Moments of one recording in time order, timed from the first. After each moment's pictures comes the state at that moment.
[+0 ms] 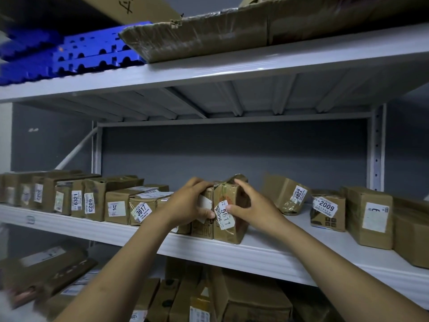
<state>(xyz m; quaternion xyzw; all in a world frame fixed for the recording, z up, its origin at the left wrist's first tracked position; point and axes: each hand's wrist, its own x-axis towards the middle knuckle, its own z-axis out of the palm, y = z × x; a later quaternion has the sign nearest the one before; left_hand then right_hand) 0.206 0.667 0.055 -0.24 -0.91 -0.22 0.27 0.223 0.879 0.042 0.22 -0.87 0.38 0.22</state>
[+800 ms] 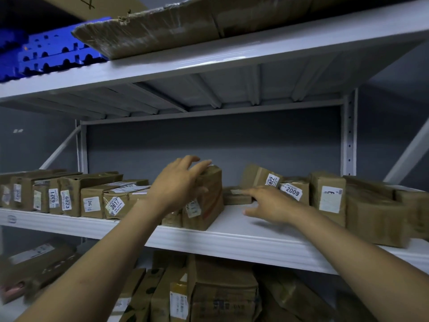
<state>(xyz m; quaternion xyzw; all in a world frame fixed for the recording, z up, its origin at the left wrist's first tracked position) 0.244 0.733 0.076 -0.23 -0.87 0.03 0.43 0.246 0.983 0.054 0.18 -0.96 0.05 0.19</state>
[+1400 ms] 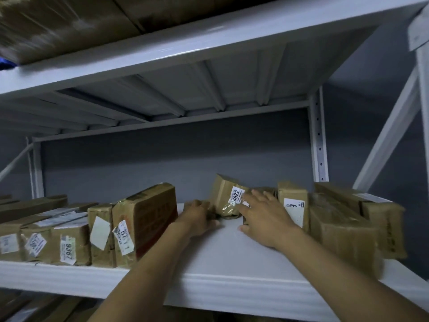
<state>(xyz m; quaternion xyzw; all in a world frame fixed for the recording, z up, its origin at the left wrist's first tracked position) 0.103 0.888 0.032 -0.17 -0.97 -0.08 0.16 0.197 1.079 0.036 0.13 -0.94 -0.10 0.29</state>
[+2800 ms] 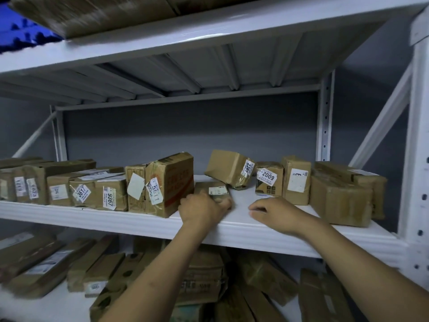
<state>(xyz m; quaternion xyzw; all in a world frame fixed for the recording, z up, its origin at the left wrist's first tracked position) 0.225 0.888 -0.005 0.05 -0.96 -0.16 0.23 0.252 1.087 -0.002 0.15 -0.96 0.18 0.13</state>
